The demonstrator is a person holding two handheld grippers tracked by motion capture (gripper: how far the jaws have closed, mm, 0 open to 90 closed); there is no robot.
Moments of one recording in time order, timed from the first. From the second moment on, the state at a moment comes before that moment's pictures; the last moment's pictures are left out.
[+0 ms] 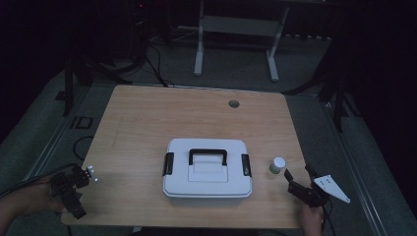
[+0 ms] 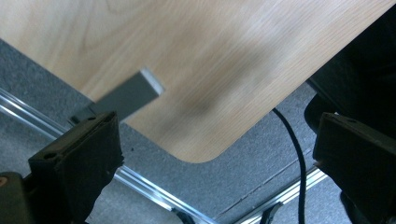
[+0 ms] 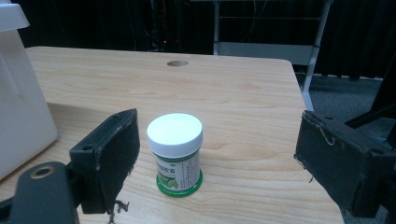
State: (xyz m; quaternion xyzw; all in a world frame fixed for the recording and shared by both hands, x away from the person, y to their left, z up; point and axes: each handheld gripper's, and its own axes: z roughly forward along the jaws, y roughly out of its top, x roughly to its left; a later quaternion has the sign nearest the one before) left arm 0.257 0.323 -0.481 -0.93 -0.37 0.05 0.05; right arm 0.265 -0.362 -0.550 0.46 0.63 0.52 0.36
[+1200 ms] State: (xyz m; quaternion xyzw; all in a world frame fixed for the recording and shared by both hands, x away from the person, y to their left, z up) left arm 0.285 0.226 -0.388 -0.97 -0.24 0.04 0.00; right arm 0.266 -0.364 -0.551 0.46 0.63 0.52 0.35
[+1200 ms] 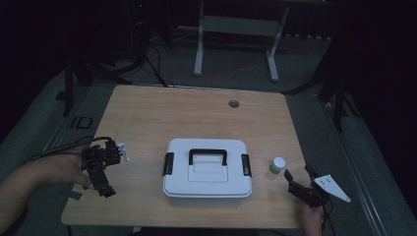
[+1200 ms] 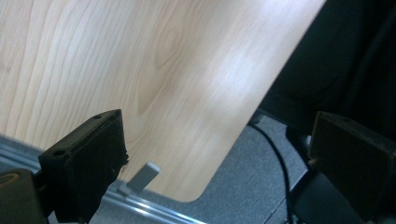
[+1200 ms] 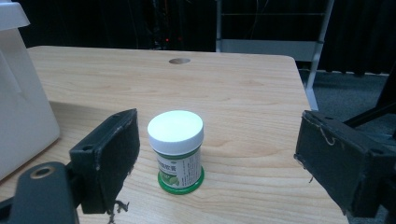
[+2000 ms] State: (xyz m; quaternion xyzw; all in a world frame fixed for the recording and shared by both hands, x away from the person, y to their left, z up) left arm 0.306 0.138 -0.349 -0.99 -0.14 0.01 -0.01; right arm 0.265 -0.365 -0.551 0.46 0.63 0.52 0.35
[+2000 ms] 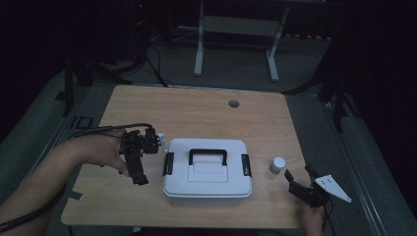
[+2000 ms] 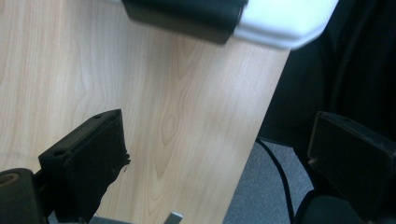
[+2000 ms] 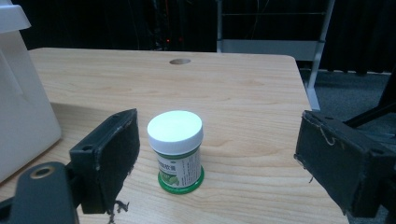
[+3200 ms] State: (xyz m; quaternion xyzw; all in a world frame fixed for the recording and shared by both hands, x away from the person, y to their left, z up) left arm 0.344 0.036 -0.359 -1.00 -0.07 0.00 -0.01; right arm 0.264 -0.368 -0.551 0.46 0.62 0.53 0.34
